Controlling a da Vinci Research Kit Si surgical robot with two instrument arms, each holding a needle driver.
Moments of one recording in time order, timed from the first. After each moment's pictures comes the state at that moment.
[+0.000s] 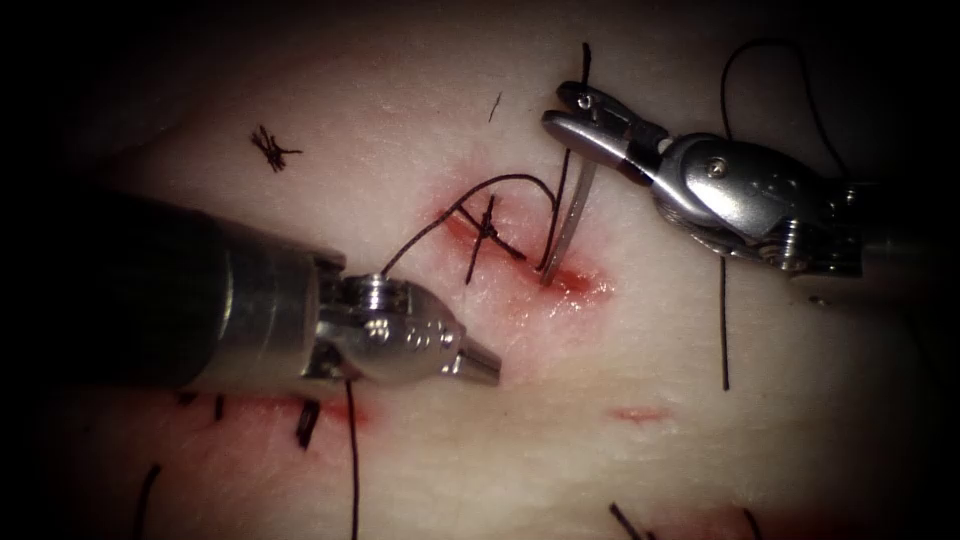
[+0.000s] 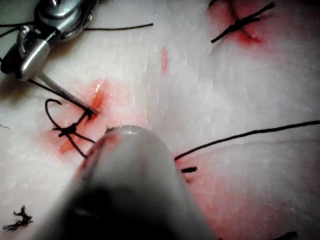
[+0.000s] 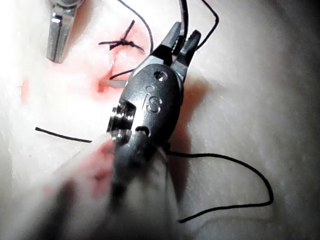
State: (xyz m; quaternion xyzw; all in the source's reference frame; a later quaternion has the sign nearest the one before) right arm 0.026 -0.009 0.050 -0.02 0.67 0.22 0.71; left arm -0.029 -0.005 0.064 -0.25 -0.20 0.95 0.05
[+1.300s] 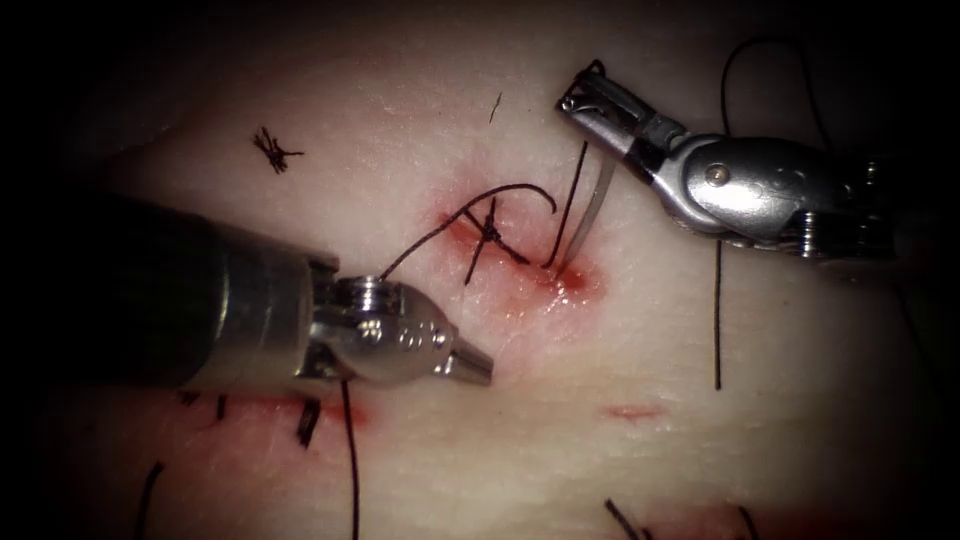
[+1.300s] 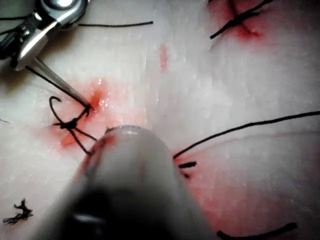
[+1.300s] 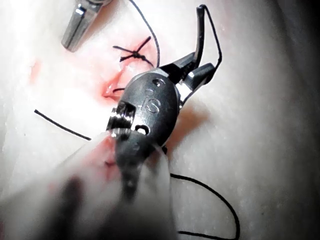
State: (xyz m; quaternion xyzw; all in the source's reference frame) right arm 0.026 -0.010 0.050 -0.14 0.61 0.18 0.76; left arm -0.028 -0.005 0.065 -0.25 -0.21 0.94 0.05
